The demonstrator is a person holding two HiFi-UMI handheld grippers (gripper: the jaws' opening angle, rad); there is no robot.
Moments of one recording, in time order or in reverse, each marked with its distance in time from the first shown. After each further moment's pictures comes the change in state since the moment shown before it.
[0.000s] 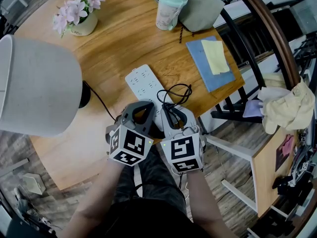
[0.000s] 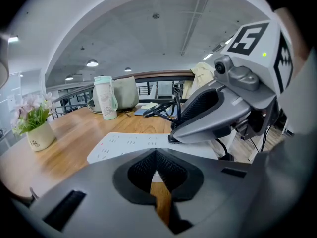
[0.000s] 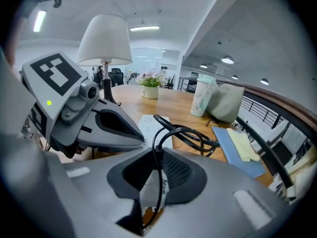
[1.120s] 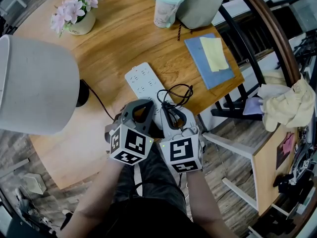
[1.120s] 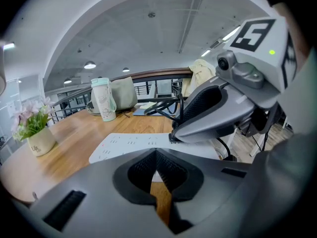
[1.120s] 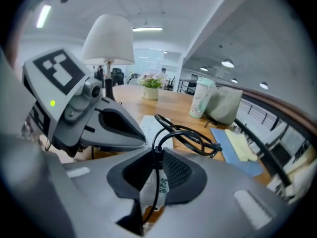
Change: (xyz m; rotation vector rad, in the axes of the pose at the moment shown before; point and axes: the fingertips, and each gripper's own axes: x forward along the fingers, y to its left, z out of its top) left arm 0.001 -0.003 0.001 0.041 0.012 0.013; right arm -0.006 0.001 -0.003 -0.009 -0.019 -0.012
